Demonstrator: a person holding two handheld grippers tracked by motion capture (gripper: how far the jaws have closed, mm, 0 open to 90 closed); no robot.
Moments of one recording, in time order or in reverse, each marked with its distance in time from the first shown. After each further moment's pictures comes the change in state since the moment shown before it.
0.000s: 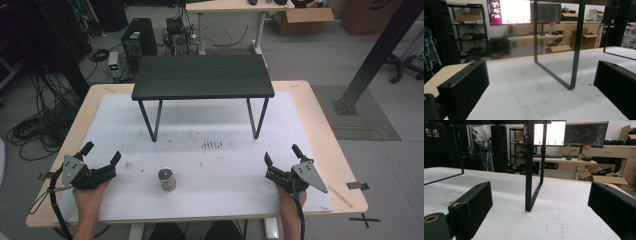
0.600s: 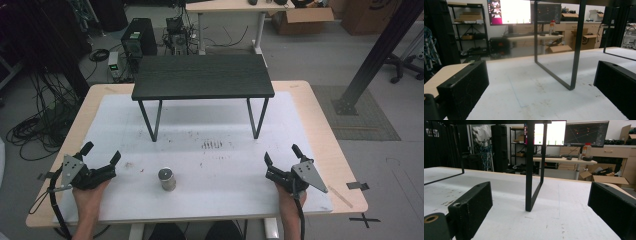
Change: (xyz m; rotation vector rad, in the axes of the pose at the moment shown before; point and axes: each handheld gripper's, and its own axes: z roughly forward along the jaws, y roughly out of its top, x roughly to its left) left arm 0.000 0.000 0.000 0.000 0.001 -0.004; right arm 0.000 0.000 0.000 0.001 0.002 0.001
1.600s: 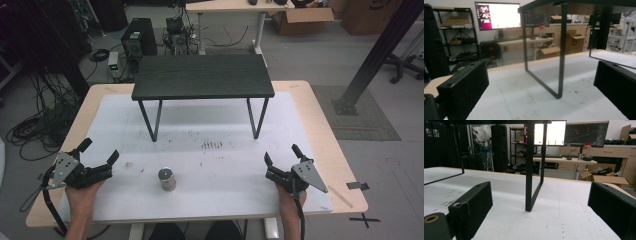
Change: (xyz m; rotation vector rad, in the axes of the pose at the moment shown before) left arm -0.002 0.032 -0.009 -0.014 -0.093 0.026; right arm 0.000 0.000 0.000 0.000 0.000 0.000
